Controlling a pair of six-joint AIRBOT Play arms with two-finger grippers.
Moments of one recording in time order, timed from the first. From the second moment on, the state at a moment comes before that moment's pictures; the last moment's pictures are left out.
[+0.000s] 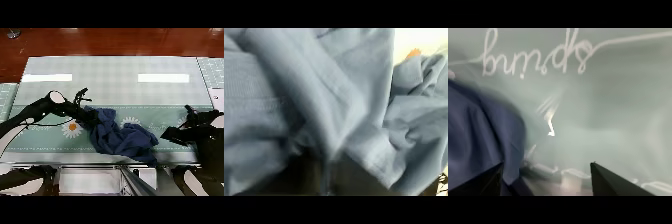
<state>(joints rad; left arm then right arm) -0.34 -1.39 0.81 0.69 -1.04 -1.33 -0.26 -0.89 0.43 -1.09 1.30 1.36</state>
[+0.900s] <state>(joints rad) -0.21 -1.33 0.93 0.68 -1.13 -1.22 0.09 -1.17 0.64 -0.69 1.17 1.23</state>
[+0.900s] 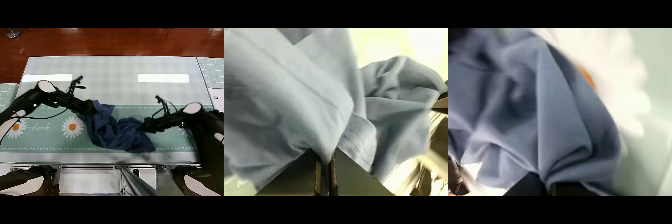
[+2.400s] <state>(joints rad) 0.09 -0.49 1.06 1.02 -1.58 -1.53 0.09 -0.63 1.14 -1.08 1.55 1.48</state>
